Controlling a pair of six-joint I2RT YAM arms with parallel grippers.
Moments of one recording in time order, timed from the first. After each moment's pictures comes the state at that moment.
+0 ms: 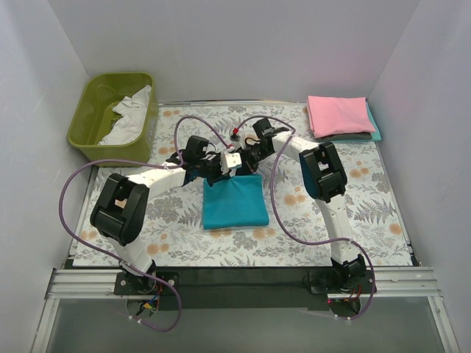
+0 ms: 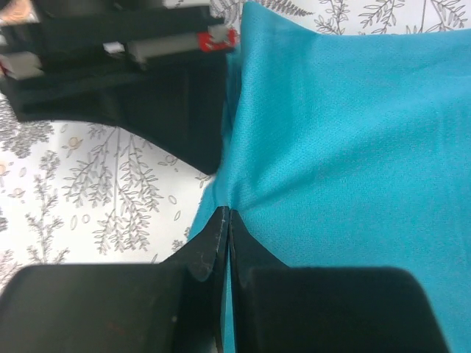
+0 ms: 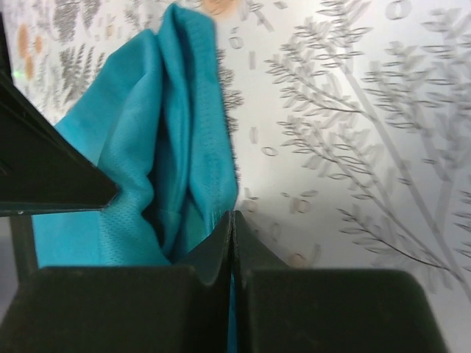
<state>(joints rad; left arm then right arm) -0.46 1.74 1.02 -0.07 0.61 0.73 0.48 2.40 1.84 -0.64 -0.94 -0.31</state>
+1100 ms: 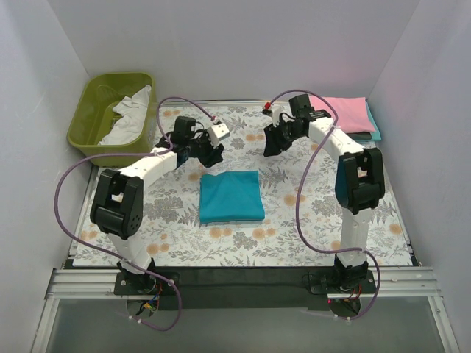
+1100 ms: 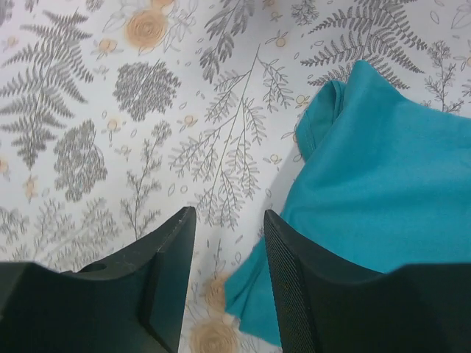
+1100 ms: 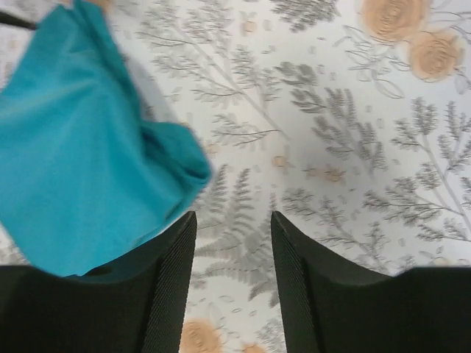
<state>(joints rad) -0.36 1.79 1.21 -0.11 0.56 0.58 0.30 2.09 1.73 -0.68 -0.64 -0.36</state>
